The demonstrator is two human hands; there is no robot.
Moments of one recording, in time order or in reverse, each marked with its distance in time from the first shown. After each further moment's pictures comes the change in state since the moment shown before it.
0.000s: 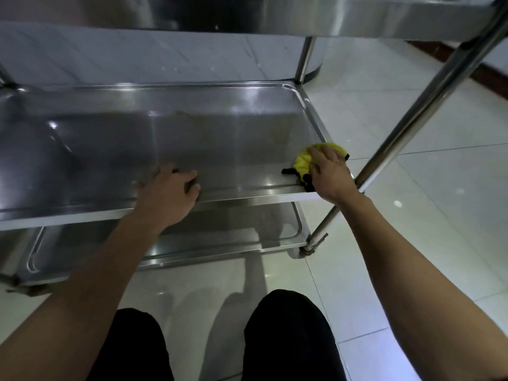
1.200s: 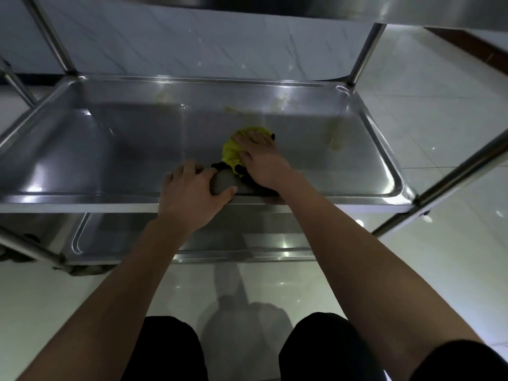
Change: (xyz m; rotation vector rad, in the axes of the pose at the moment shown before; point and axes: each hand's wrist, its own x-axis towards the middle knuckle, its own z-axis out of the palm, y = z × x) left_hand -0.019 -0.061 -0.006 -0.019 0.164 -0.013; right_hand 0.058 -0.221 0.096 0.118 -0.126 -0.463
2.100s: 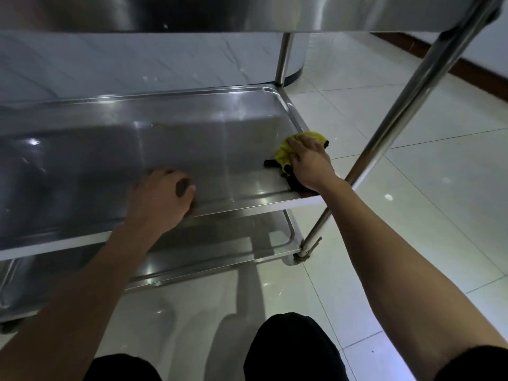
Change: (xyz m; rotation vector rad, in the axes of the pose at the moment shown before) left_hand 0.033 0.079 0.016 -0.018 0.005 0.112; right_hand -0.121 0.180 -0.094 -0.116 0.201 0.418
